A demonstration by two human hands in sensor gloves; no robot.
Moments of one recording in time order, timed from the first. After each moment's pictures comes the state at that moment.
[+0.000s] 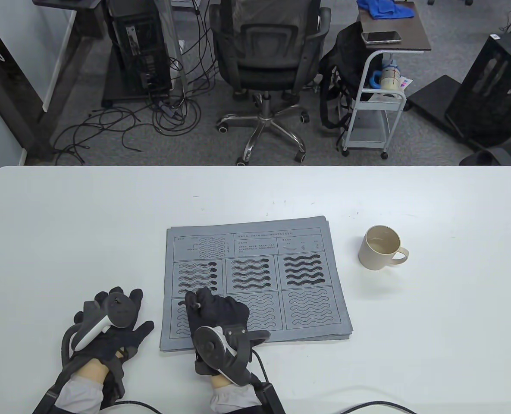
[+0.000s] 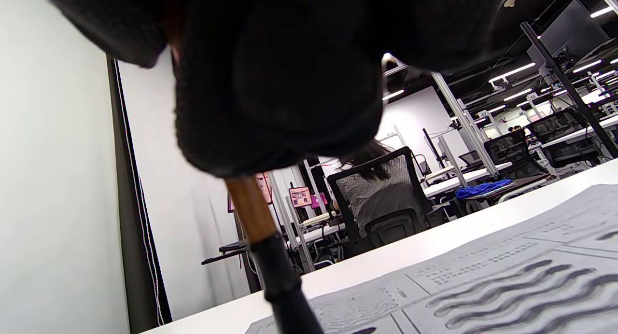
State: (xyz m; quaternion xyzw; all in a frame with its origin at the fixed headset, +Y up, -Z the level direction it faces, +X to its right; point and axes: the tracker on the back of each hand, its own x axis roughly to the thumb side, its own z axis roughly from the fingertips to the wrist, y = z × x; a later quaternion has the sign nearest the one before) left_hand -0.322 -0.760 -0.259 -0.29 0.07 0.10 0.95; right_hand -0.074 -0.700 -0.229 0.04 -0.29 0.93 0.23
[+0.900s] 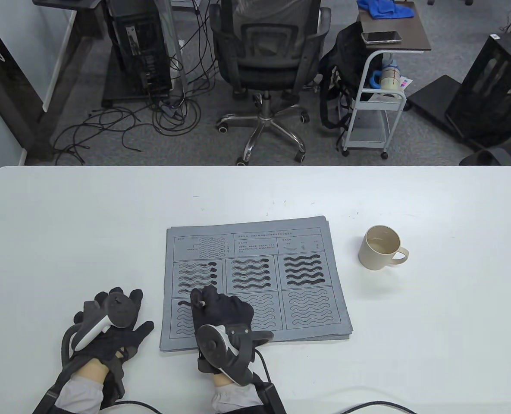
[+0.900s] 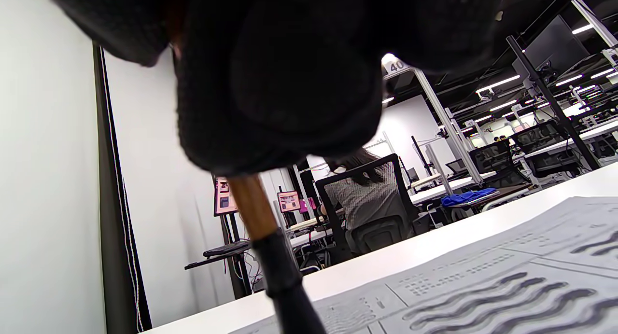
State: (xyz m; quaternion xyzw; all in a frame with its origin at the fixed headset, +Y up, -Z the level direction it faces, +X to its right) left_hand -0.322 -0.761 -0.259 -0.29 0.08 0.10 0.95; right_hand -0.068 -0.699 -0.230 0.02 -0.30 0.93 0.22
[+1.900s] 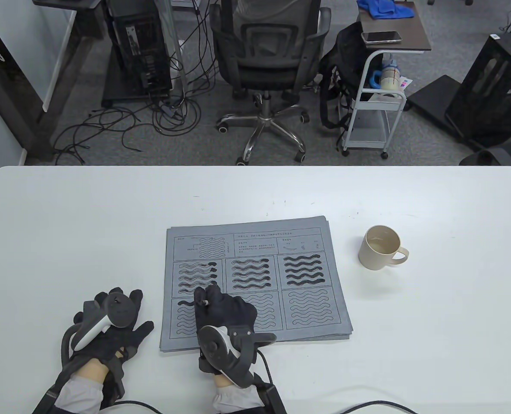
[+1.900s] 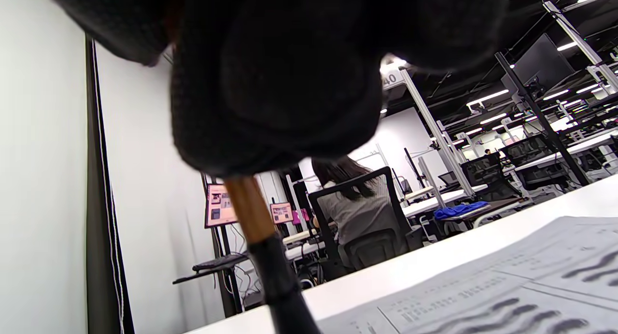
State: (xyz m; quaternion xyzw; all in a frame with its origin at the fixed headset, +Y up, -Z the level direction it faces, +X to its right) left_hand -0.323 -0.761 -0.259 -0.29 0.08 0.10 0.95; right_hand -0.065 -0.691 -0.224 0.01 -0.32 0.92 0.22
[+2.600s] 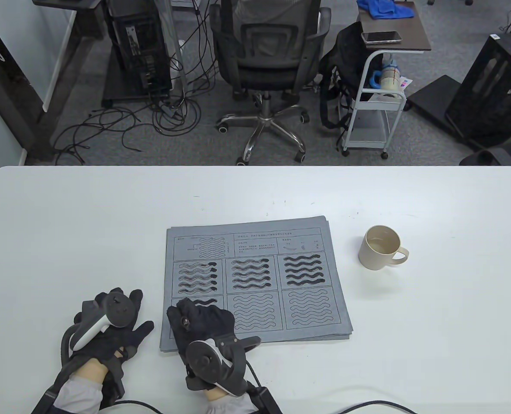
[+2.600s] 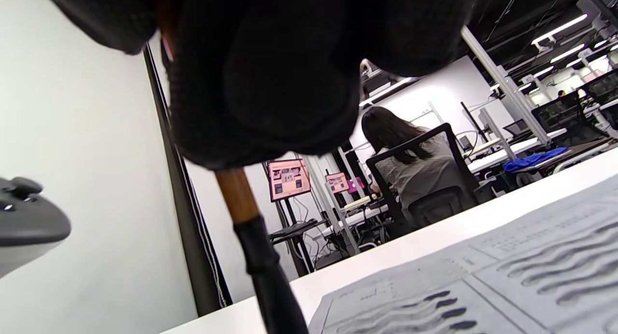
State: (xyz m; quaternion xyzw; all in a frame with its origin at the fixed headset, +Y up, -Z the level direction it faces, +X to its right) left_hand -0.323 -0.761 -0.260 -0.30 0.07 0.11 0.95; right_hand -0.089 -0.699 -0.211 0.11 -0.27 0.92 0.28
